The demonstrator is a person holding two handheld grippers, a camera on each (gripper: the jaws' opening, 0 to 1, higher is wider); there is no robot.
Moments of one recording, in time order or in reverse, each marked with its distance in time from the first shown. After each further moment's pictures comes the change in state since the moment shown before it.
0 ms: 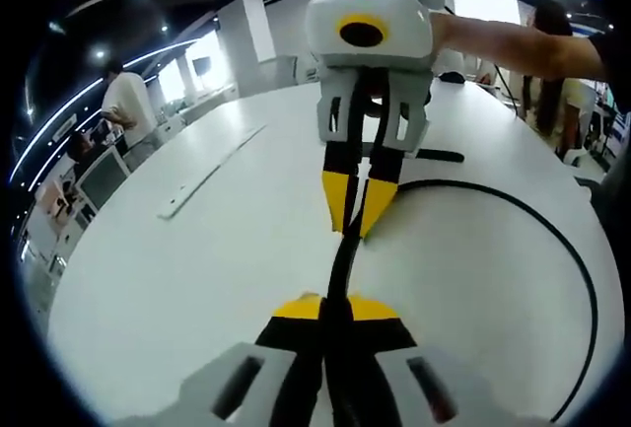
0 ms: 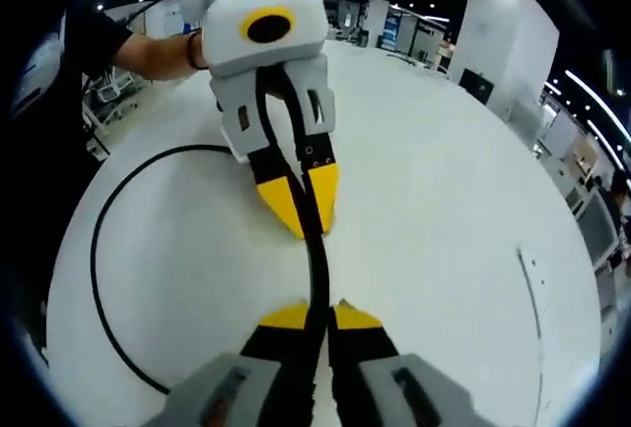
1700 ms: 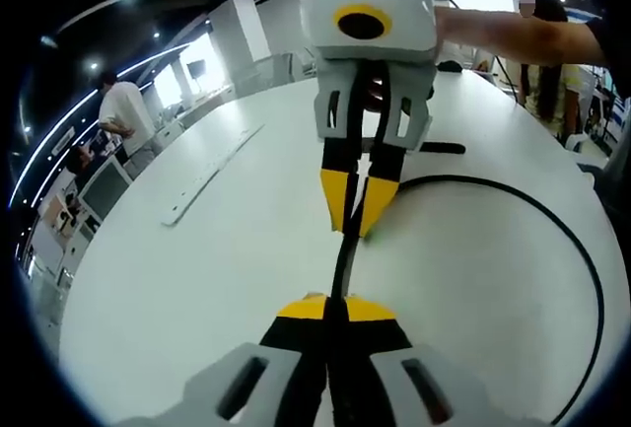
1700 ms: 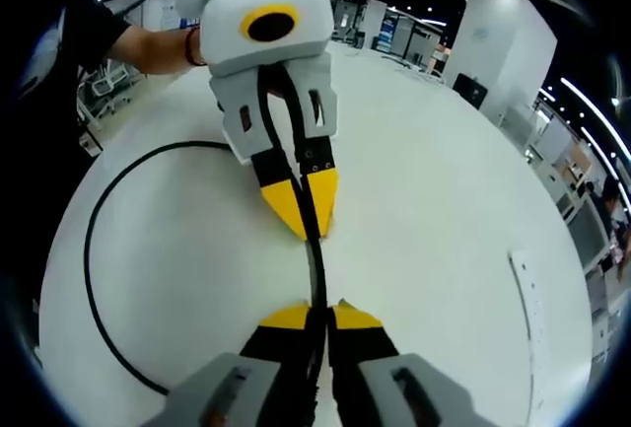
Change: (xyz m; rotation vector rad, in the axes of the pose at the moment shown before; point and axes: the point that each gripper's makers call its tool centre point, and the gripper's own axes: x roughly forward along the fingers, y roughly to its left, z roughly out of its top) left arm 0.000 0.003 0.004 0.054 0.026 0.019; right arm 0.000 -0.002 0.002 -0.016 -0.004 -0.051
